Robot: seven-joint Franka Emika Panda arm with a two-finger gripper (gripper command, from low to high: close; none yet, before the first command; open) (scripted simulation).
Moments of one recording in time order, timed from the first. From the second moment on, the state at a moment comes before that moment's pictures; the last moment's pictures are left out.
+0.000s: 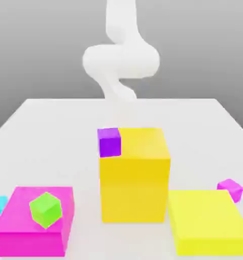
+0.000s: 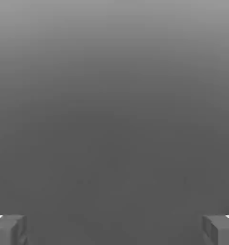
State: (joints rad) arm -0.05 -0.71 -0.01 -2.31 0.00 2.33 0.86
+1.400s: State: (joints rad) arm -0.51 0.37 -0.21 -2.40 0.19 2.75 1.29
